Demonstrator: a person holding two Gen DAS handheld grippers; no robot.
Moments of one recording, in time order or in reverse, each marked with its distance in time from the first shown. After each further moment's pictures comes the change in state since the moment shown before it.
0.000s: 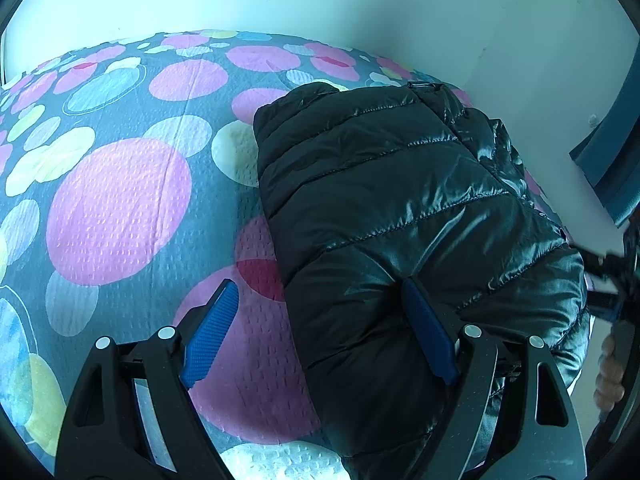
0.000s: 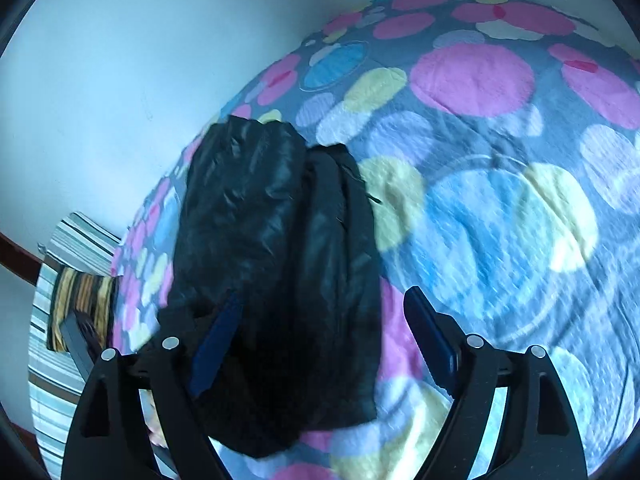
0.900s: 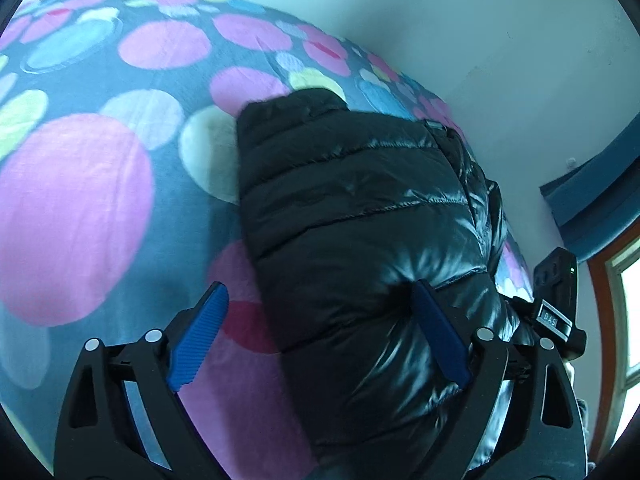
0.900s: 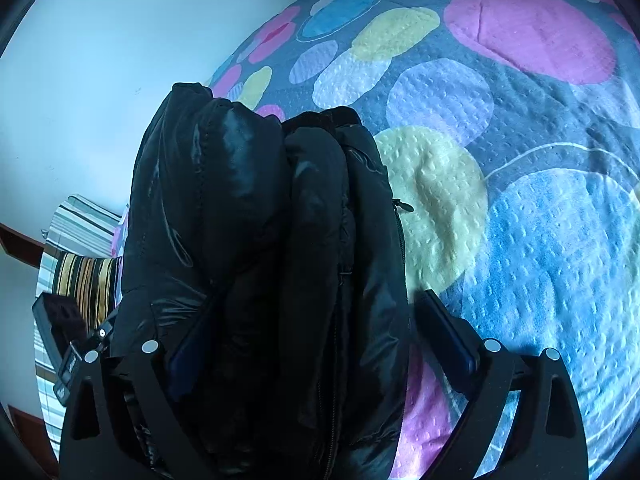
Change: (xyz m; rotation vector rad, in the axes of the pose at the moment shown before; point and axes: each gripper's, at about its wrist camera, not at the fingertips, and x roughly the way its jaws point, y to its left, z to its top) left arm 0.042 0.029 0.039 -0.133 0.093 -0.234; right arm 0.087 -0.028 0.019 -0.001 0.144 0.042
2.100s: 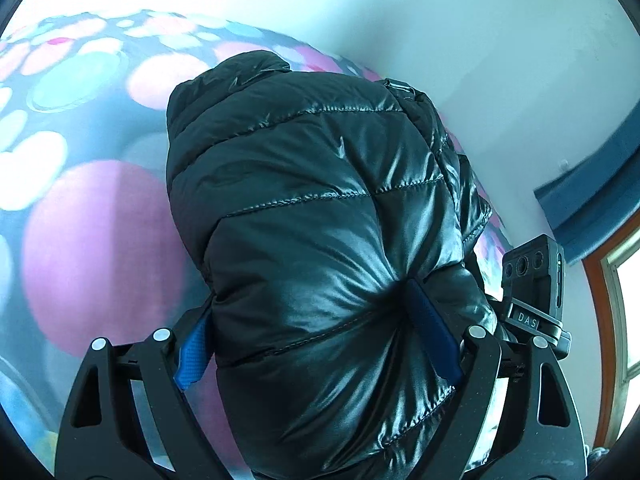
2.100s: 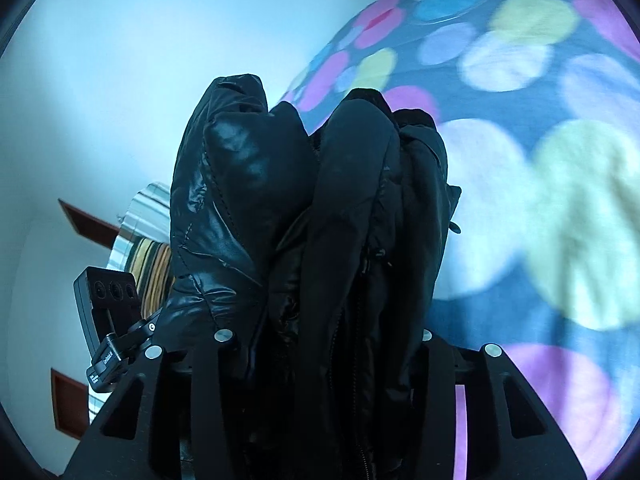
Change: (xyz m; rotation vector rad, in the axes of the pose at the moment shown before) left arm -0.048 0.017 0.022 0.033 -0.049 0.031; right arm 0.063 0.086 0.017 -0.064 0.008 0.339
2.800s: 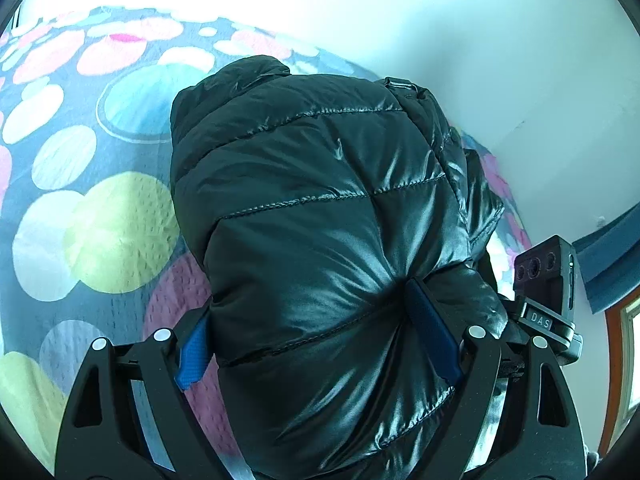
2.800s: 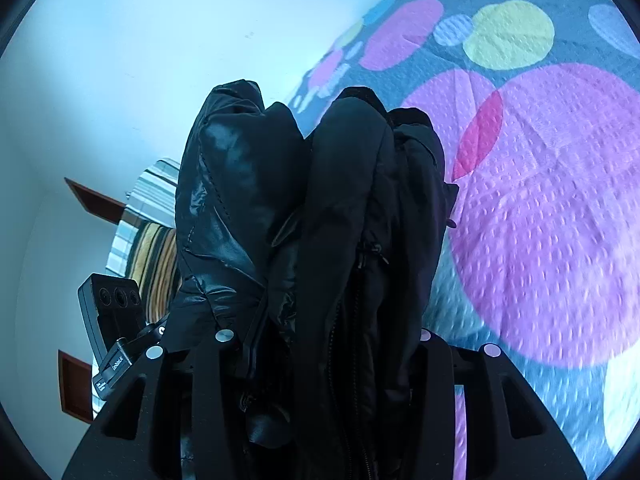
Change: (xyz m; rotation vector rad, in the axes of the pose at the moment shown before) left arm -0.009 0.116 0.060 -0.096 -0.035 0.094; right arm 0.144 0.065 0.048 -0.043 0.097 0.050
